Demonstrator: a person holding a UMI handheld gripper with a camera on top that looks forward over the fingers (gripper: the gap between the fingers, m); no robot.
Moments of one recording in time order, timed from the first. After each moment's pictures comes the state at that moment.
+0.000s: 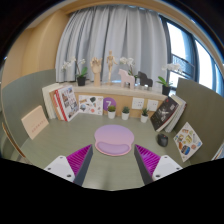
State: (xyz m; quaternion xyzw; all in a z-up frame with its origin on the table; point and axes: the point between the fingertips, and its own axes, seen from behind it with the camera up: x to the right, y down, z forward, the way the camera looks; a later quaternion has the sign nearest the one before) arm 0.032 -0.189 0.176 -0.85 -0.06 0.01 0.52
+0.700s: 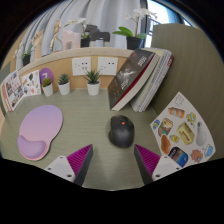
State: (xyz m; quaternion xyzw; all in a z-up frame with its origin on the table) arm 0.296 -0.026 -0.002 -0.91 0.03 -0.06 0.40
